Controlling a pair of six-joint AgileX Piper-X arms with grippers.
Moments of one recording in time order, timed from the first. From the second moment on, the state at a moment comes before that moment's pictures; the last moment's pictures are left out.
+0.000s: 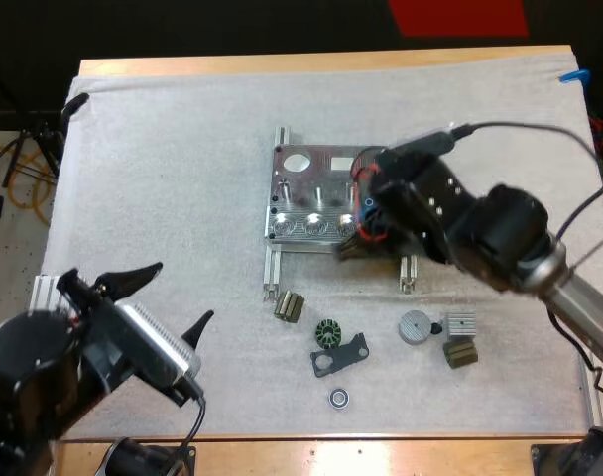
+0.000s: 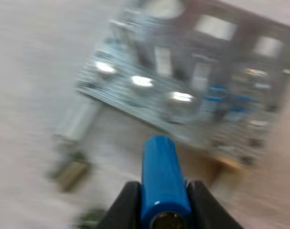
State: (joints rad) left arm -0.37 0.56 -1.16 1.22 0.17 -1.38; right arm 0.81 1.45 -1.59 1.23 0.18 -1.51
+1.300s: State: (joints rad) left arm -0.37 0.43 -1.04 1.22 0.27 -1.44; right arm 0.58 1.84 -1.60 1.21 0.26 -1.75
